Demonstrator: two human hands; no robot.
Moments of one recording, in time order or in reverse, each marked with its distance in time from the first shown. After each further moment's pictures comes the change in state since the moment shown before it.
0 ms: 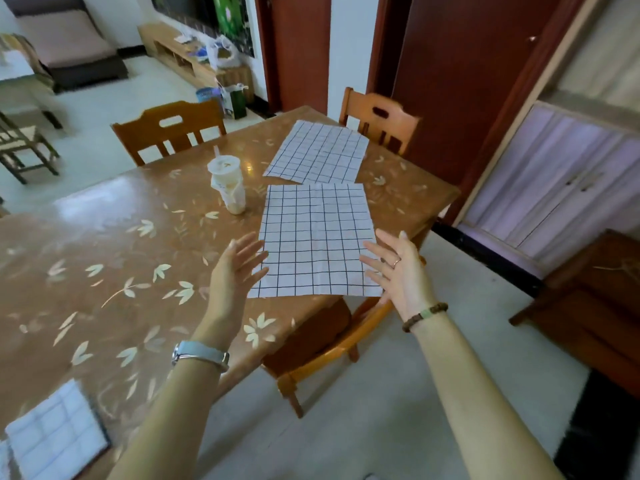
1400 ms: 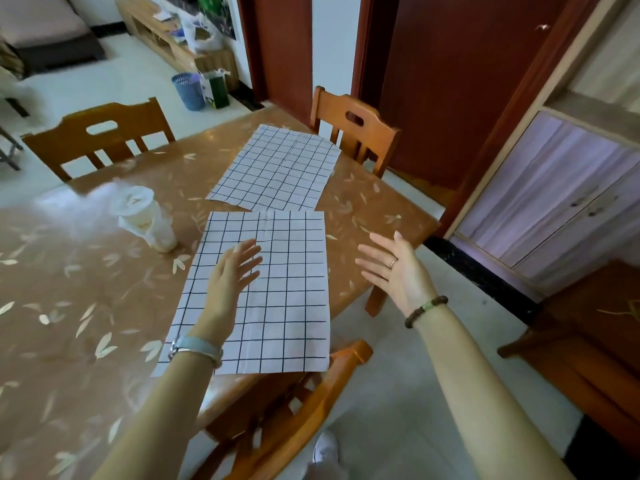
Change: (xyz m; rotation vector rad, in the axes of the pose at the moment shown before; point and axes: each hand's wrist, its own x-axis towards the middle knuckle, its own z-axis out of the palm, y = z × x) left_hand 0.181 -0.066 0.176 0.136 -0.008 0.006; right_hand 0.232 -0.087 -0.132 -0.053 -0.074 0.114
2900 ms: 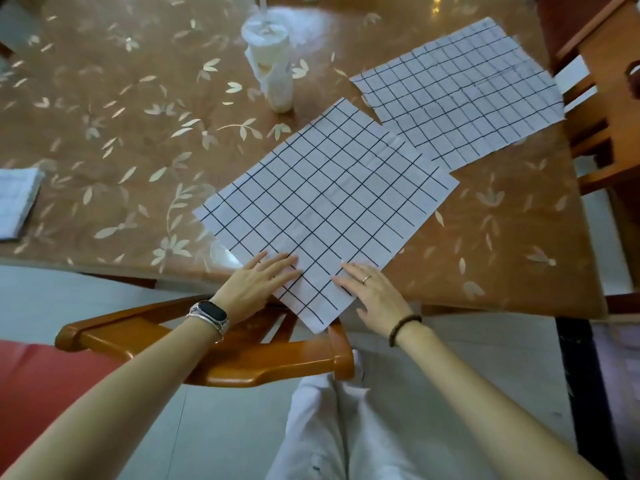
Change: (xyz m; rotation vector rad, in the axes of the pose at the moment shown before) left_hand -0.069 -0.176 -0.009 1.714 -0.157 0.092; right_hand 0.166 0.156 -0.023 -1.577 -1.217 -0.774
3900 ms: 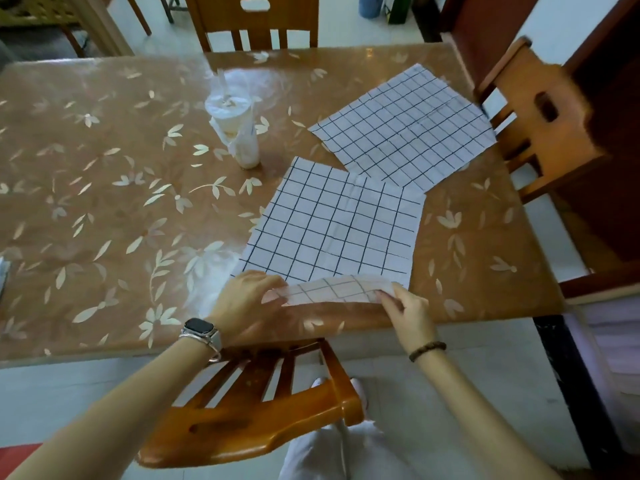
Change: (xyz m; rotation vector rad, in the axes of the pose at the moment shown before) left_hand 0.048 -0.037 -0.074 -0.392 0.239 -0.069; right_hand -0.020 -0.001 -0.058 0.520 0.623 0.502
